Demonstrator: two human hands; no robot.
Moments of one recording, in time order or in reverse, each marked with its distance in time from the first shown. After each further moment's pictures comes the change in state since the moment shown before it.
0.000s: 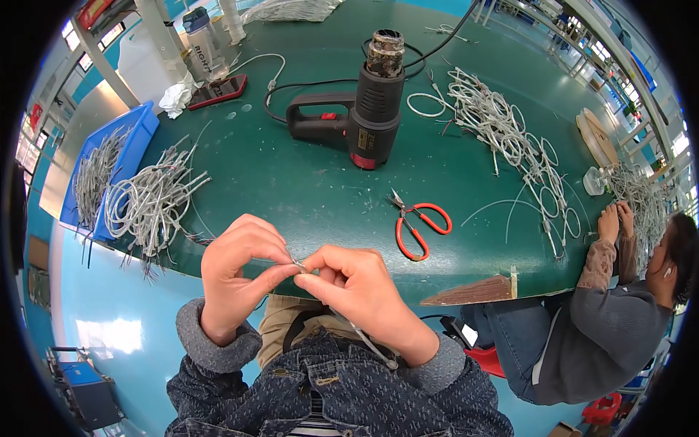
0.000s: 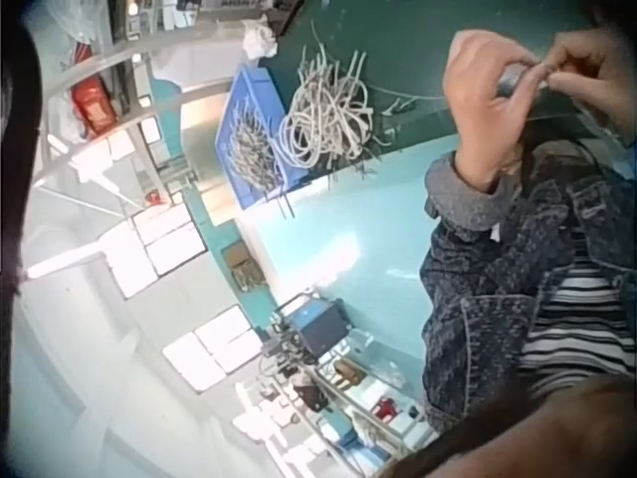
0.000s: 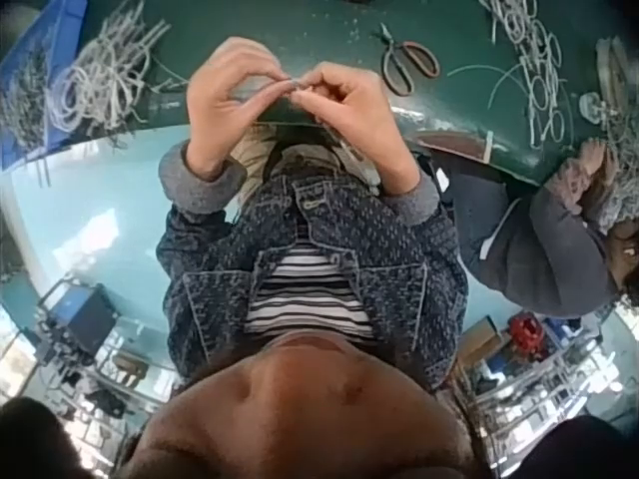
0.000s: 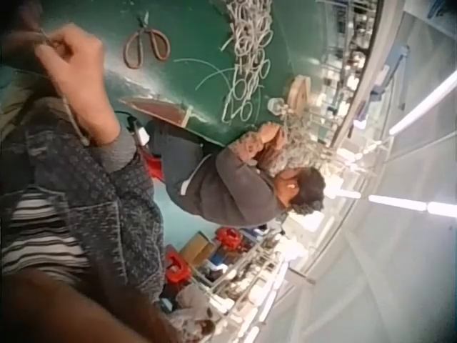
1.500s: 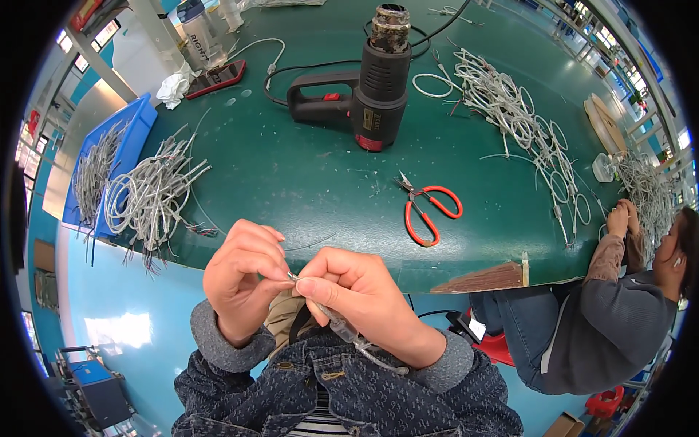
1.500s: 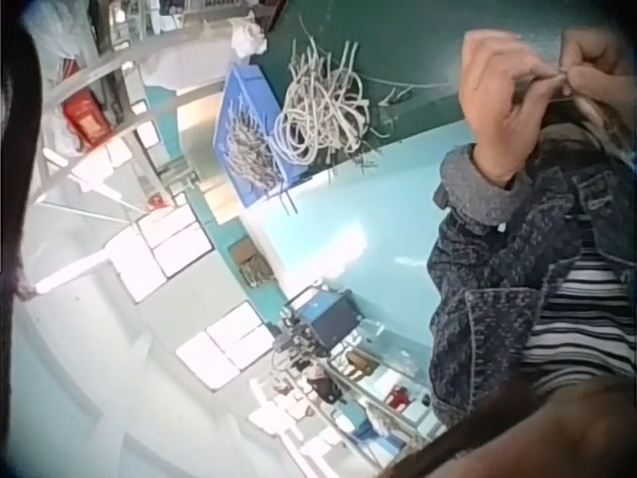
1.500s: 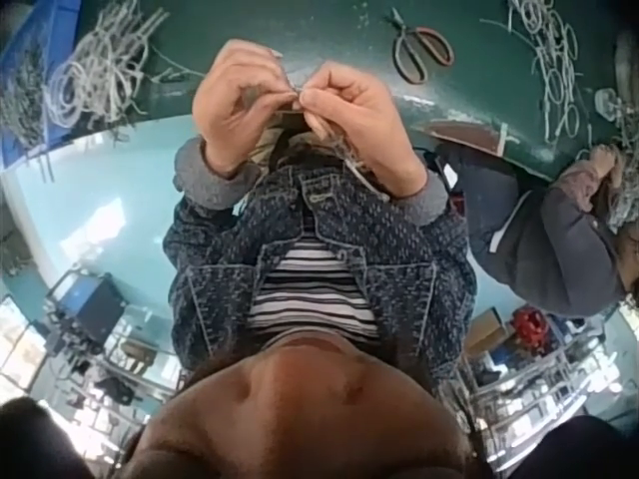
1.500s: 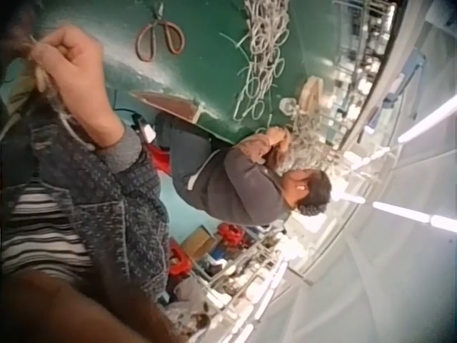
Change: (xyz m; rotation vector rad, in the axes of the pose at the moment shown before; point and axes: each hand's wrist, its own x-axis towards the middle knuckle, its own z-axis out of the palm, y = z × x) left_hand -0.018 0.000 0.010 -0.142 0.071 0.106; right_hand -0.015 -0.004 0.008 0.549 -0.145 0.157
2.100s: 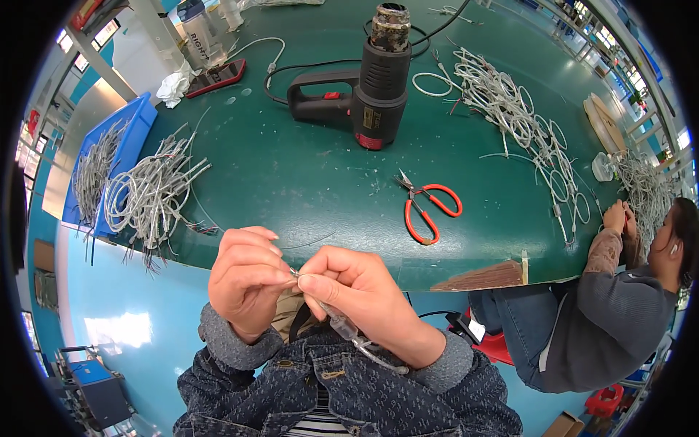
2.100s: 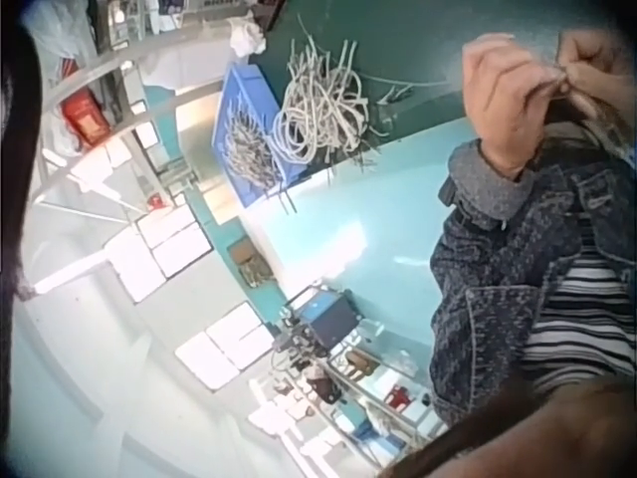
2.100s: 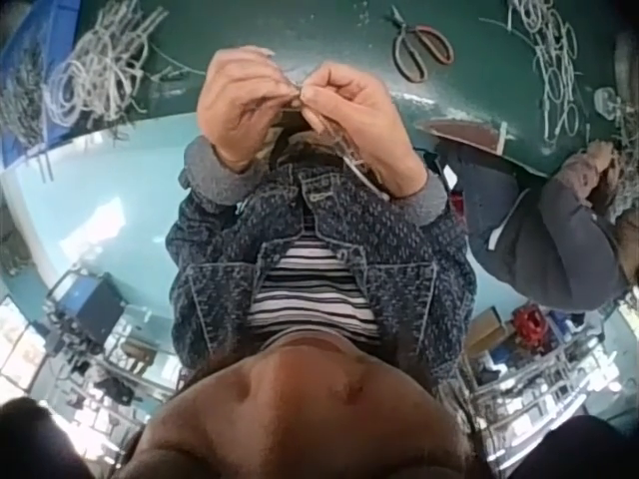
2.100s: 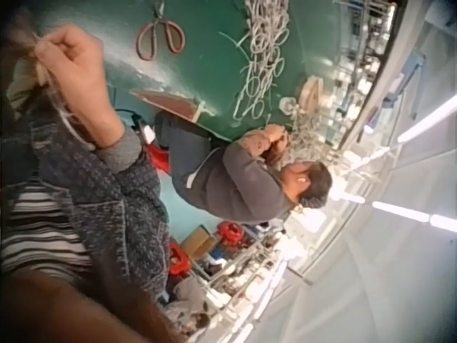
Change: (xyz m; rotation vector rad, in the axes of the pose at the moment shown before) left_hand -0.008 -0.003 0.005 0.175 0.071 0.143; right_hand 0.002 0.005 0.001 0.052 0.036 0.036
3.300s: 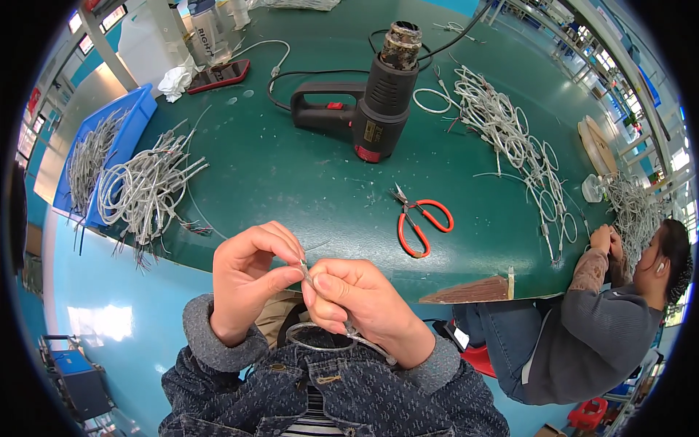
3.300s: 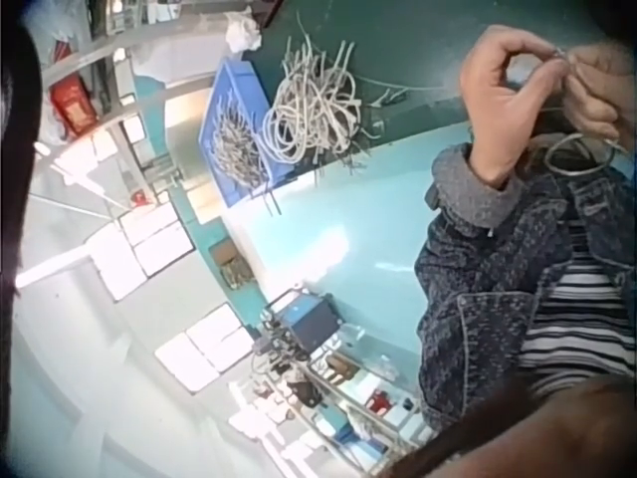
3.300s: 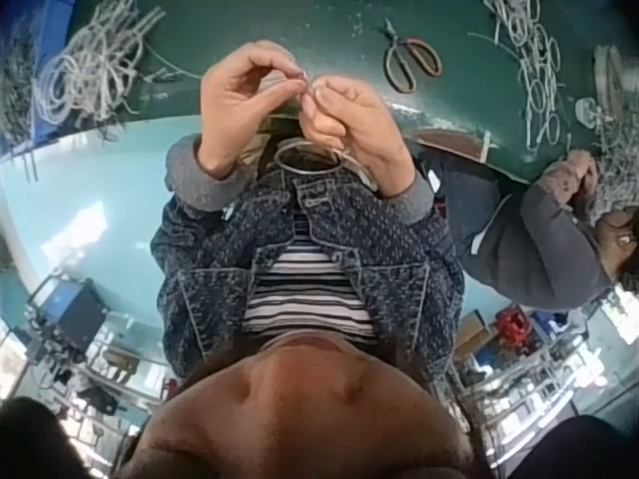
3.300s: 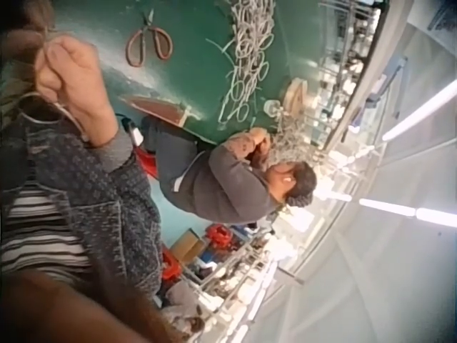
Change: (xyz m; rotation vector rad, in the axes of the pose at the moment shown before) left_hand 0.009 0.001 0.003 -0.619 -0.043 -0.568; right_hand 0.005 0.007 -0.017 0.296 -0.270 0.040
